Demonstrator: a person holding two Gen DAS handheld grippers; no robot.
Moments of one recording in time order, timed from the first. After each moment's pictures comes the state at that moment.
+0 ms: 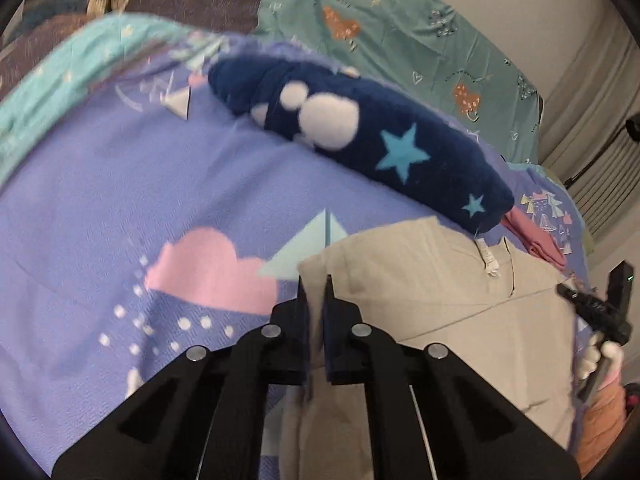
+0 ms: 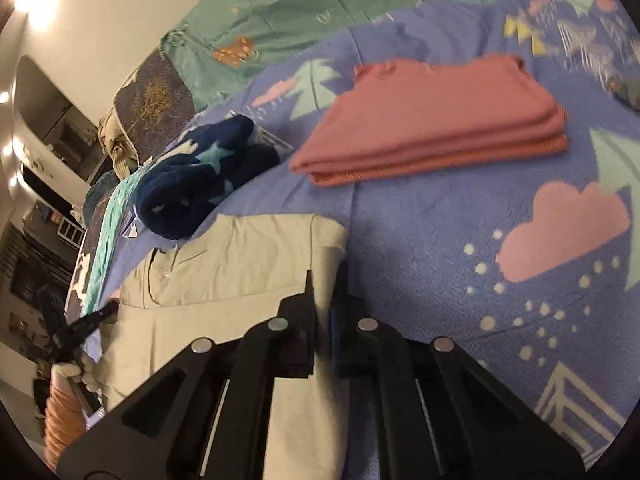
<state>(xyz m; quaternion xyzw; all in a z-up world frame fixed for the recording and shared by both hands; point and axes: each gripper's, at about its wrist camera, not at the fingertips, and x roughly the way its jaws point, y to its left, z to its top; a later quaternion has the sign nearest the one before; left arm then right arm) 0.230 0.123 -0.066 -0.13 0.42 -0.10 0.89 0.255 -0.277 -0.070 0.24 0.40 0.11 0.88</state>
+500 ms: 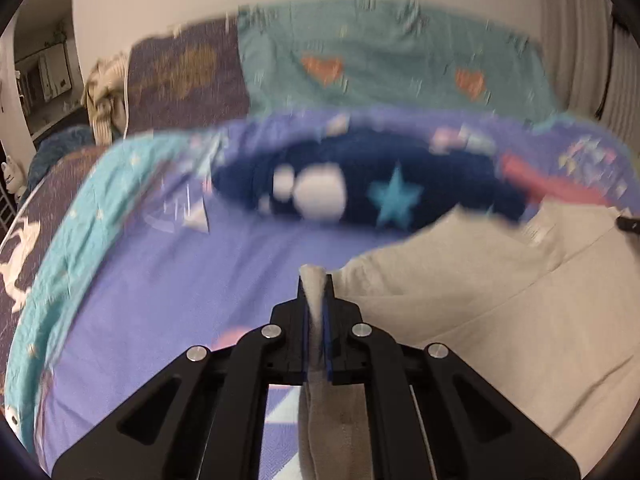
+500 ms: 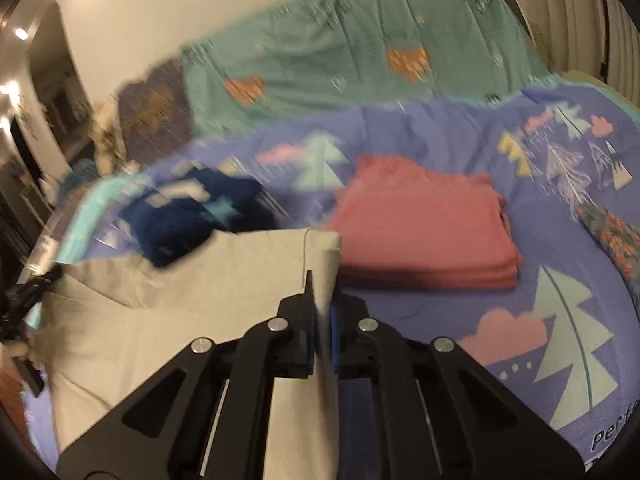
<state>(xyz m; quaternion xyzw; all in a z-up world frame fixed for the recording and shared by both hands) 0.249 0.066 -0.048 0.07 0.39 -0.03 0.92 0.278 -0.267 -0.049 0.12 0.42 0.01 0.90</state>
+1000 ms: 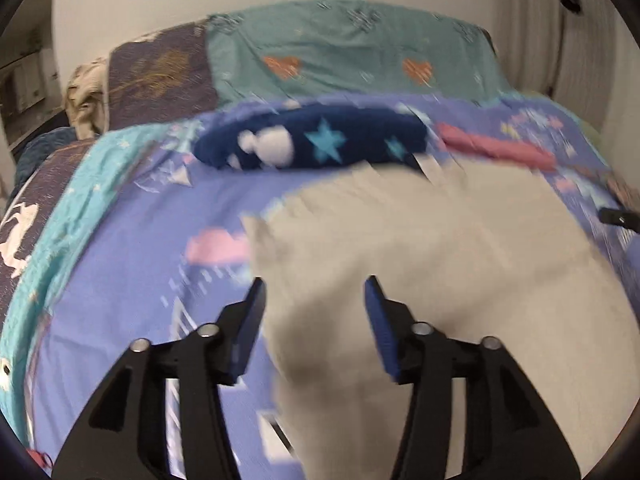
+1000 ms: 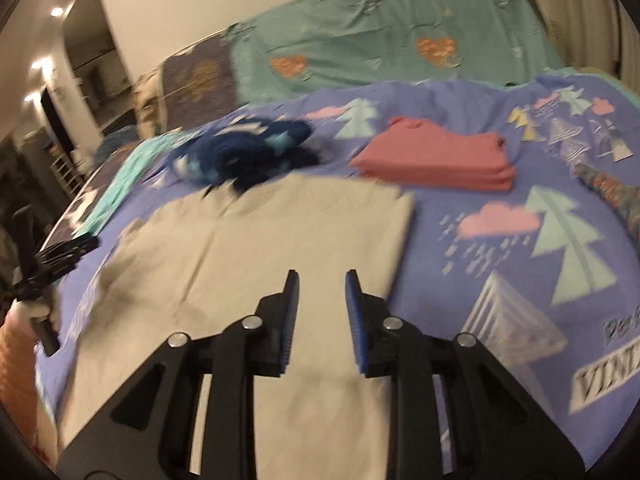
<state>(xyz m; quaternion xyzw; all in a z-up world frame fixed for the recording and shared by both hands) 0.103 0.065 -0.044 0.08 0.37 -0.11 0.92 0.123 -0.231 -0.039 0.11 0.39 0.13 0.91</state>
